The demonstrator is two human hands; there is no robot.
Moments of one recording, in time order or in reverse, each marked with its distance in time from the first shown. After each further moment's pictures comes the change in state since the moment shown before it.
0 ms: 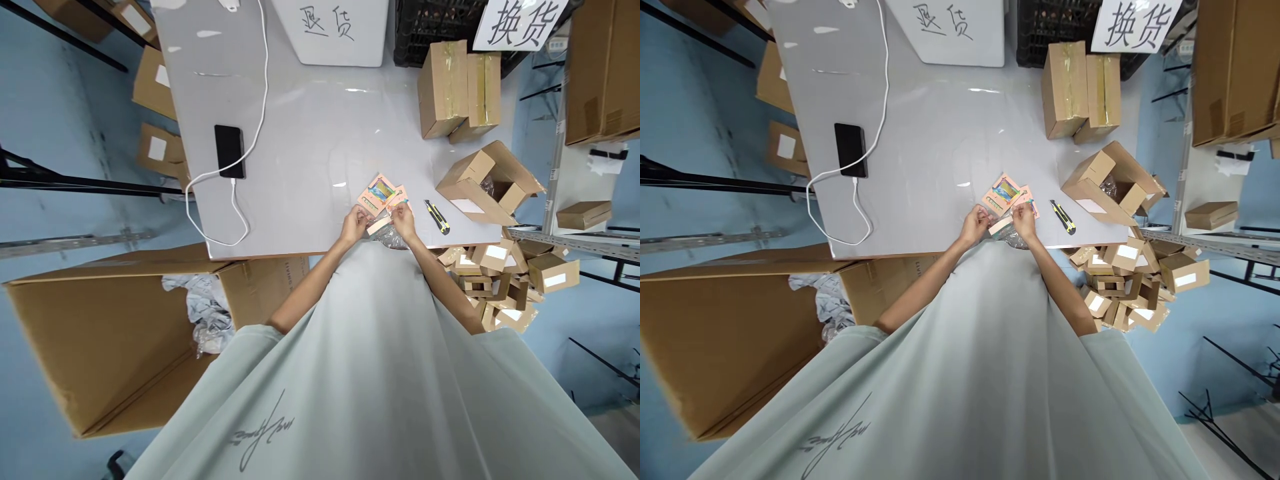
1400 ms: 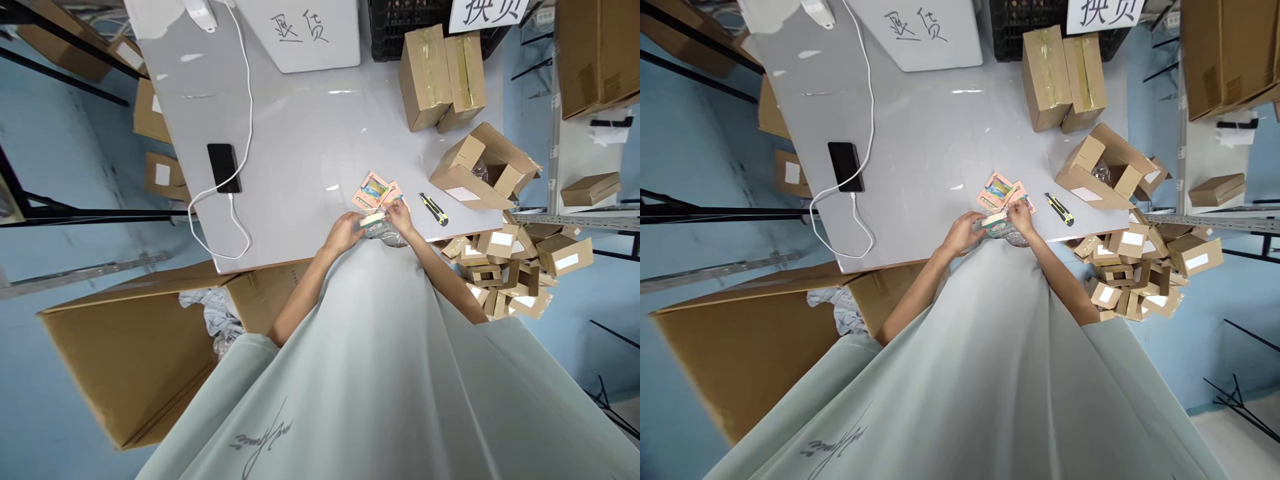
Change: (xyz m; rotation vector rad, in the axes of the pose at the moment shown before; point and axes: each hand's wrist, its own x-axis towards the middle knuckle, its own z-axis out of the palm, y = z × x) left_hand -0.031 0.036 -0.026 0.866 -0.196 0.294; right_hand -0.006 -0.001 -0.001 0.247 -0.018 0.142
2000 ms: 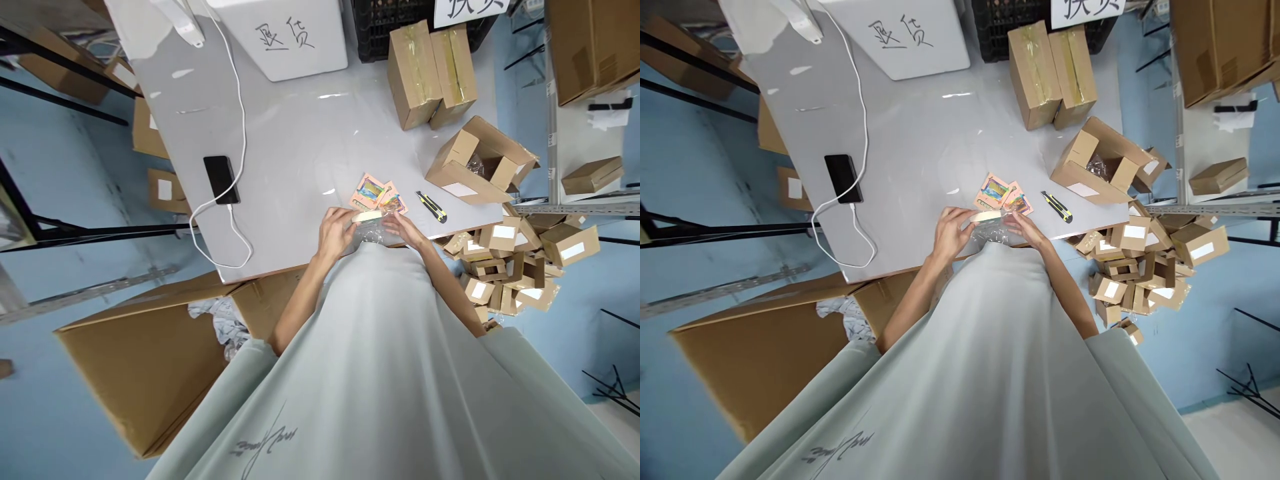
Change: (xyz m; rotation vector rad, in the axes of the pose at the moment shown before) left_hand -0.012 0.027 -0.030 0.175 0.179 0.177; right_hand -0.047 0.003 -0.047 0.218 -0.341 0.108
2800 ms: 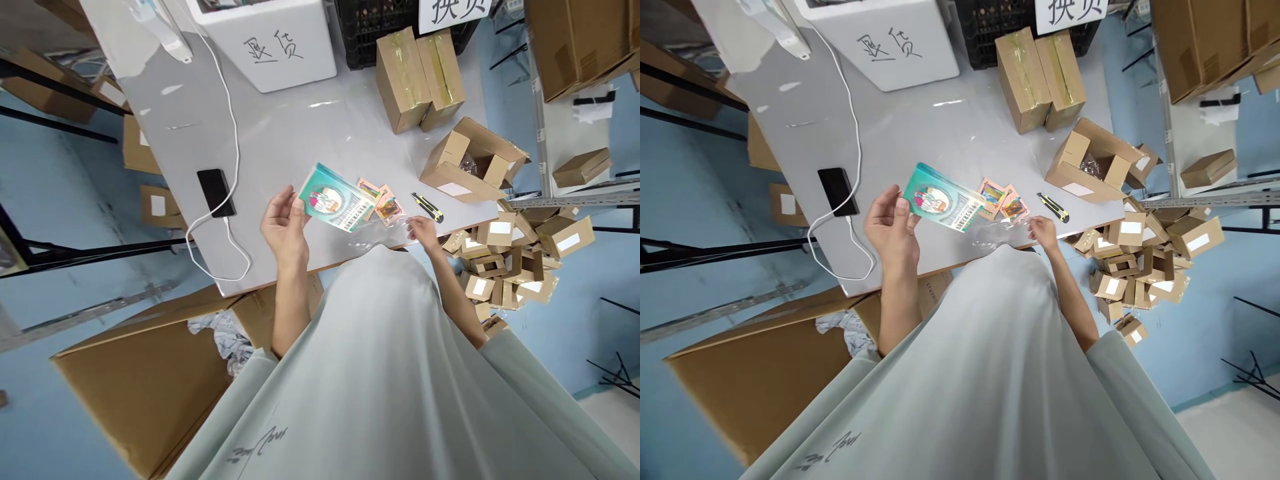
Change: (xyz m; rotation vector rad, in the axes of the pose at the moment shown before) left_hand 0.008 -0.002 -0.064 -0.729 0.607 -0.244; right_hand -0.048 -0.031 -0.005 -0.439 0.534 0.004
